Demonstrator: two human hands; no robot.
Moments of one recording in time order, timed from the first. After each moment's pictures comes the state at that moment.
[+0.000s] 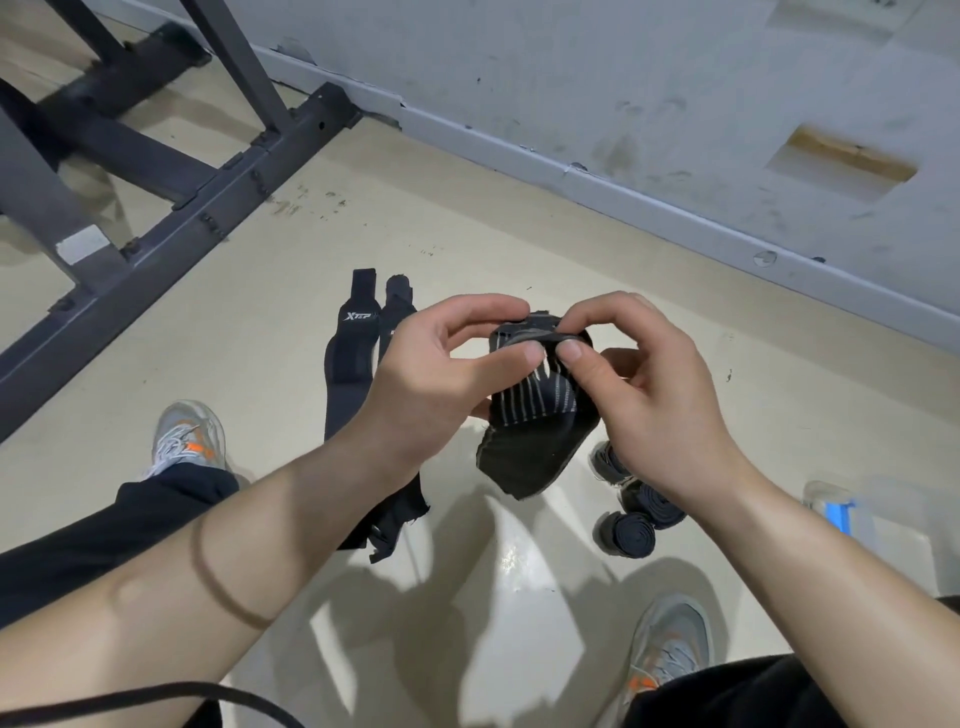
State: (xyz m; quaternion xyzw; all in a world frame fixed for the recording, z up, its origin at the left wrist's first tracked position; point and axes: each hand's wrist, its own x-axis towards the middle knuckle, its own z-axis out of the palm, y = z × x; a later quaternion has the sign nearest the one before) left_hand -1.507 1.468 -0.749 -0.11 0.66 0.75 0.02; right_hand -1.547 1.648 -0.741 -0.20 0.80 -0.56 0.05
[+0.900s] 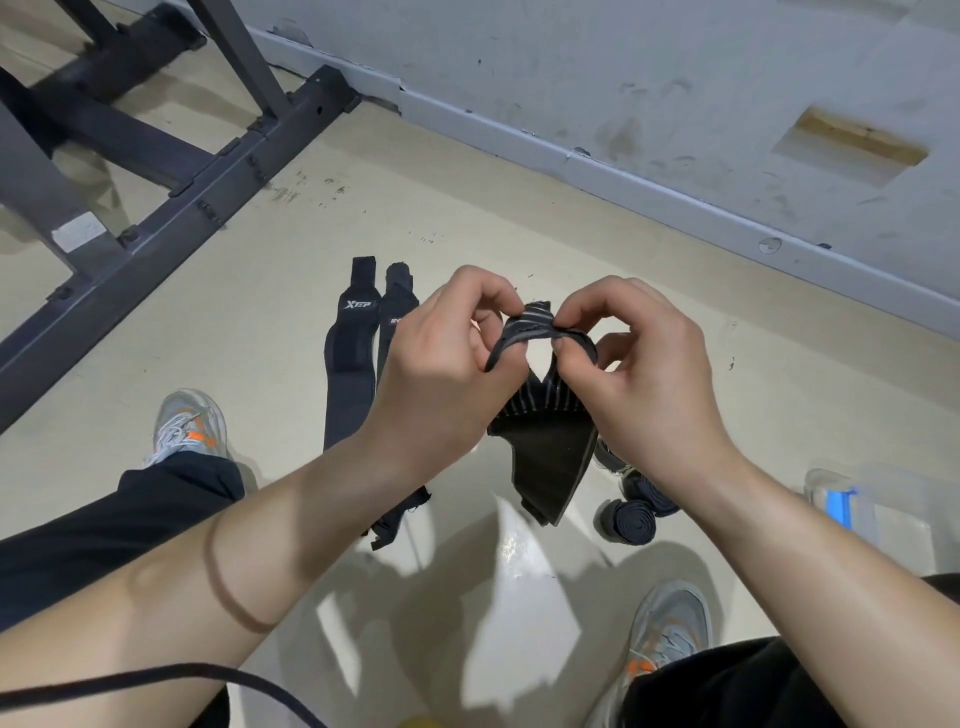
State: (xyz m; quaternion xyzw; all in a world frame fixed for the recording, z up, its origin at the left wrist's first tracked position) left_hand -1.507 1.478 -0.757 -0.06 0.86 0.50 -0.13; right_hand -1.548 1.638 -0.746 -0.17 0.85 -0.50 -0.01
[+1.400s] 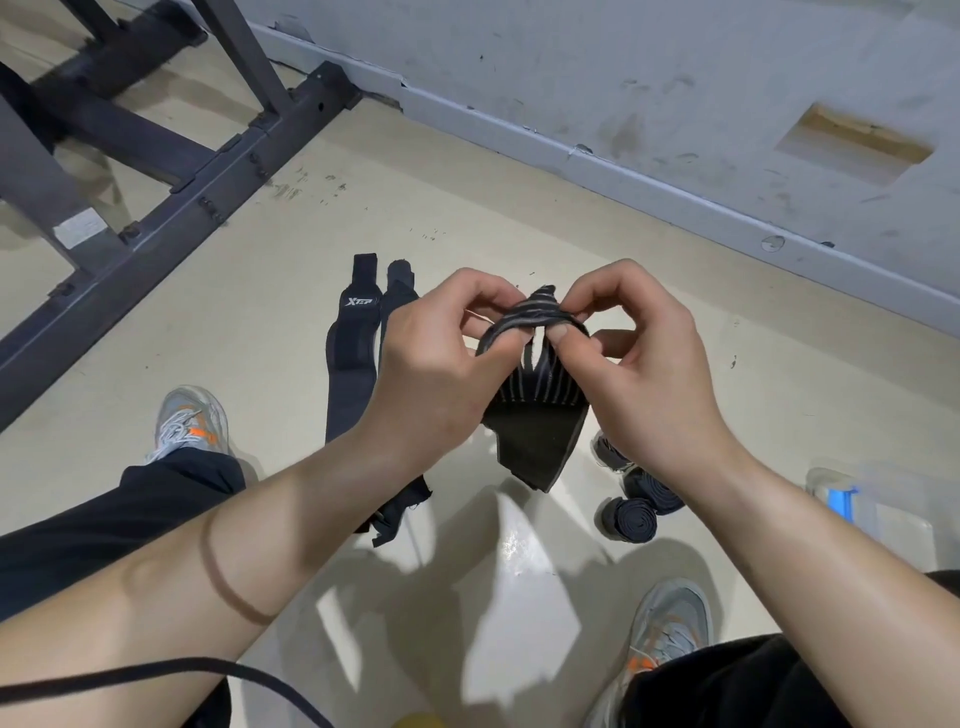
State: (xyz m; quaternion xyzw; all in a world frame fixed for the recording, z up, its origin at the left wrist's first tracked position) left_hand -1.509 1.477 -0.753 -0.08 0.81 0.56 -0.11; right_hand -1.547 1.635 -0.741 -0.16 0.79 -0.59 0.05
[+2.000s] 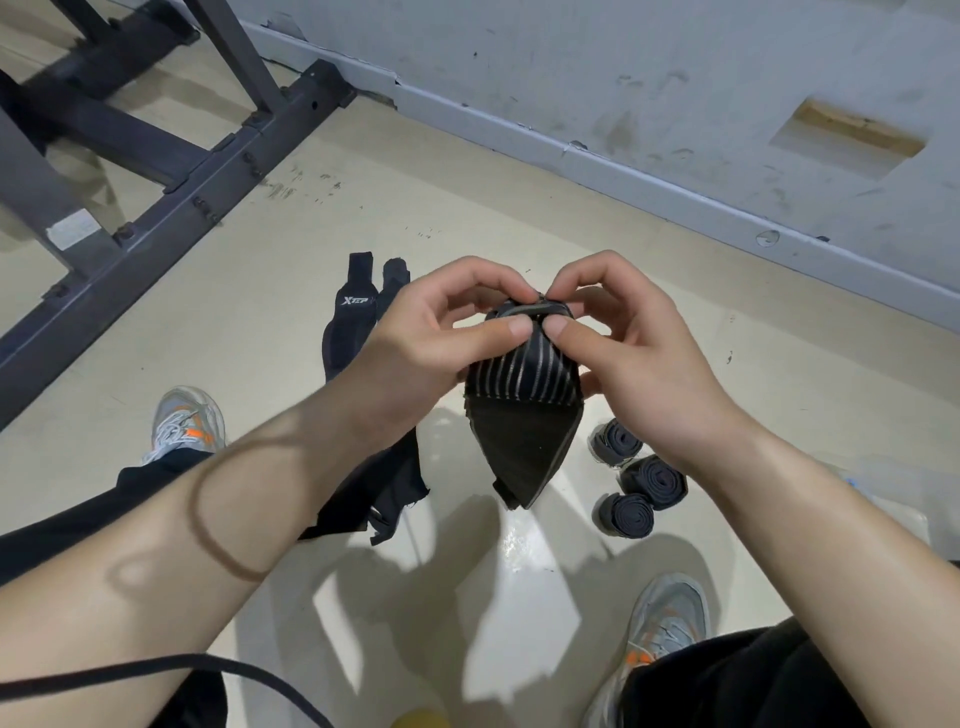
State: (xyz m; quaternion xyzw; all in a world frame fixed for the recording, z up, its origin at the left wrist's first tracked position) left_hand -1.518 1.457 -0.752 -0.01 0.65 0.76 0.05; right_hand -1.557 1.644 -0.738 -0.15 0.72 -0.65 0.19
